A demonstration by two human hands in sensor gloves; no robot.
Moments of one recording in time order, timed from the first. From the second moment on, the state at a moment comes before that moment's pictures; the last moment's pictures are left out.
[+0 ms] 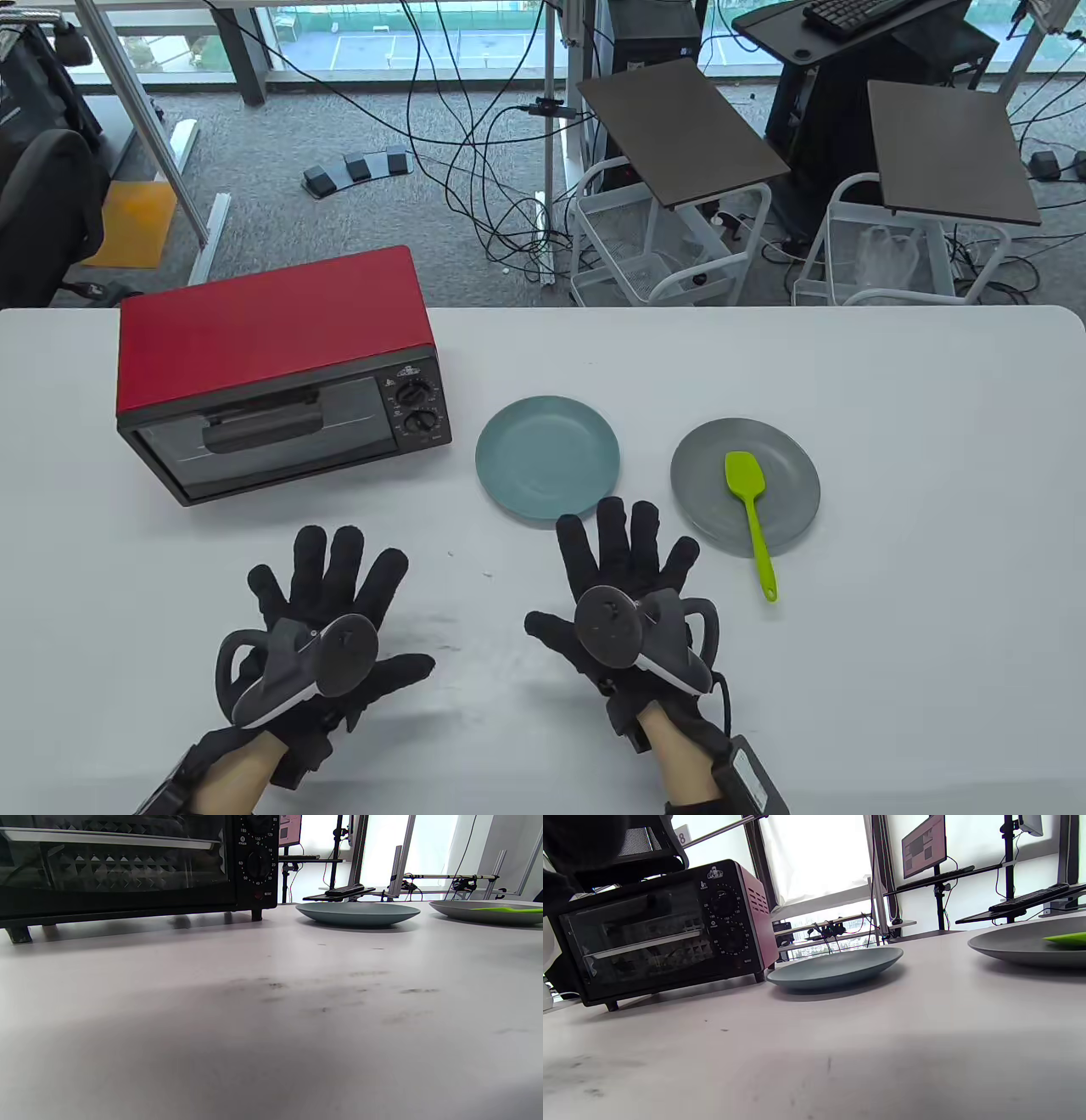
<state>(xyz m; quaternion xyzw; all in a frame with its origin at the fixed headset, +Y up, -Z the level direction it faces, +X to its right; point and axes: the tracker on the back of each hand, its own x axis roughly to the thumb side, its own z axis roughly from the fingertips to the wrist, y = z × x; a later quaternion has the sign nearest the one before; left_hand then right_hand) -0.237 -0.723 -0.244 -0.02 -0.10 0.00 0.99 0.070 -0.705 -0.269 0.15 -0.03 0.98 0.13</state>
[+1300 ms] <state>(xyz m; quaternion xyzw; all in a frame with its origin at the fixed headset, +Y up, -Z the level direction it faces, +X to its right) -0.247 -0.724 -0.250 -0.03 -0.06 0.02 1.00 0.062 -0.706 -0.268 0.16 -0.01 0.98 0.10</state>
